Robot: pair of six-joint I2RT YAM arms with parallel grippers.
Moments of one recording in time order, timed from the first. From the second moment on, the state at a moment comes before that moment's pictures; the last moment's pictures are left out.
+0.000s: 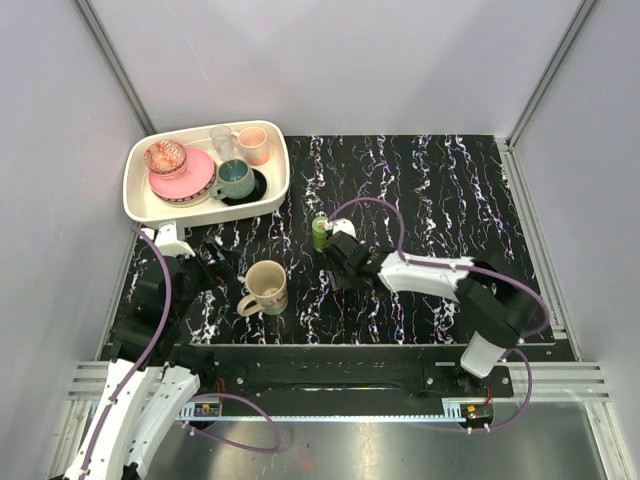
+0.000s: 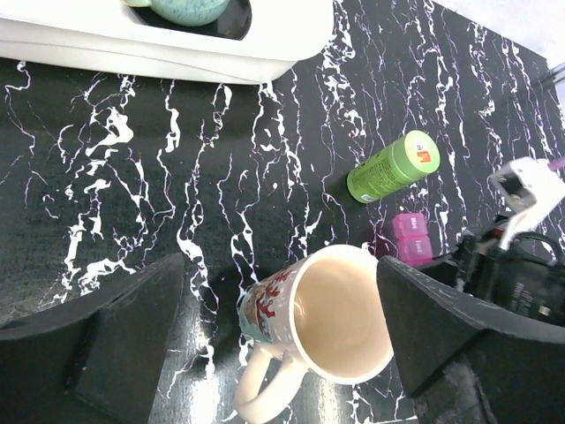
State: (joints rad) left arm -0.27 0.42 0.66 -0.60 -0.09 -0.50; right arm 0.92 1.75 1.01 -0.23 0.29 0.49
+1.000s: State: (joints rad) left arm -0.55 0.82 0.93 -0.27 0.44 -0.71; right arm 1.05 1.01 1.03 -0.46 -0.04 0.42
